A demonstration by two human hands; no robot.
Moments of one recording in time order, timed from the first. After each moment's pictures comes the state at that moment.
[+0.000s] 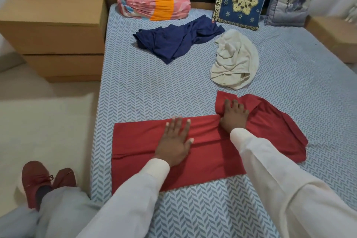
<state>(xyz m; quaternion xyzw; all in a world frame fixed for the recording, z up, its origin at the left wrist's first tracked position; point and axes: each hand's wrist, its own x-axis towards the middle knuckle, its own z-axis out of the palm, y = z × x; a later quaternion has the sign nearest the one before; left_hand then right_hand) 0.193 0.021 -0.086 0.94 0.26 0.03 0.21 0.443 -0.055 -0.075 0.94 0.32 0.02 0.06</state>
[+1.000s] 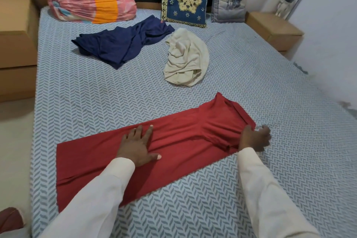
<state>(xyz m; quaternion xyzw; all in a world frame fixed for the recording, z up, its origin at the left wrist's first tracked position) 0.226 0.023 -0.065 0.94 0.26 -0.17 0.16 0.499 -0.245 -0.061 0.88 -0.21 0.15 -0.40</state>
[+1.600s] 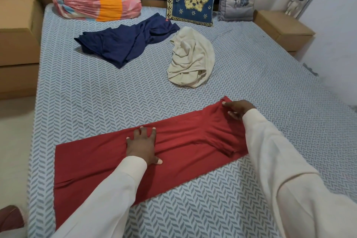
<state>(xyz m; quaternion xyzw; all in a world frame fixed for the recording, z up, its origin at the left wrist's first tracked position) 0.256 0.014 -0.064 0.92 0.30 -0.21 0.13 0.607 -0.156 -0.025 0.86 -0.08 -0.33 -0.39</state>
